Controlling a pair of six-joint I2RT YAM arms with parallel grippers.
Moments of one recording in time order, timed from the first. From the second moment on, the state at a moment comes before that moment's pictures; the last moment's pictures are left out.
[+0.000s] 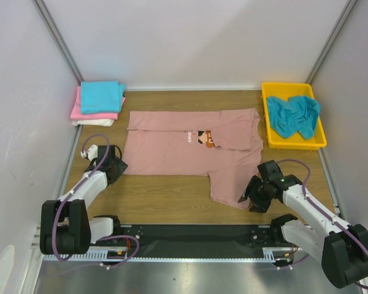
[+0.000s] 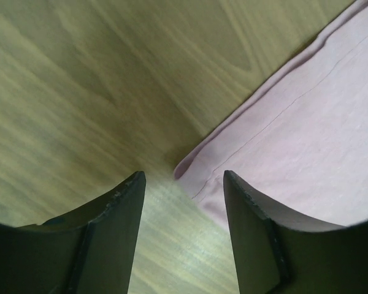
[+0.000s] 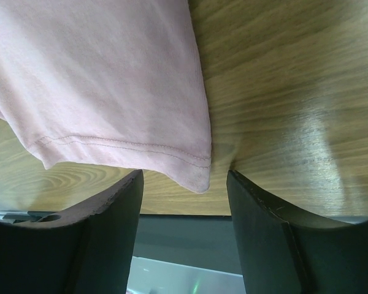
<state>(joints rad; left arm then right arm) 0.02 1.19 0.50 -0.28 -0.25 -0.84 0.33 0.95 0.44 -0.75 -0.20 0.92</state>
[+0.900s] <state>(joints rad) 0.02 1.23 0.49 -0.22 -0.25 -0.84 0.37 0.93 0.43 -0.77 -0.14 1.02</state>
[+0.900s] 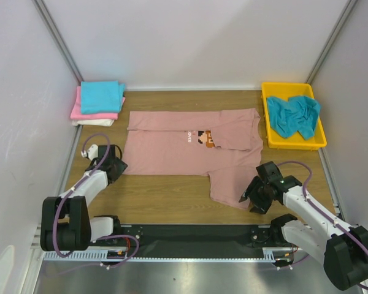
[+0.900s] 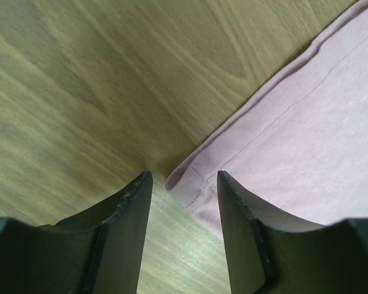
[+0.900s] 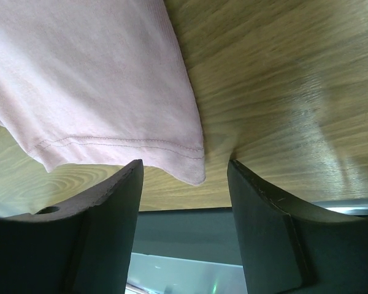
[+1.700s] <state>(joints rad) 0.02 1.24 0.47 -0.19 -0.23 -0.88 0.39 0.91 0.44 -0.78 -0.13 1.03</state>
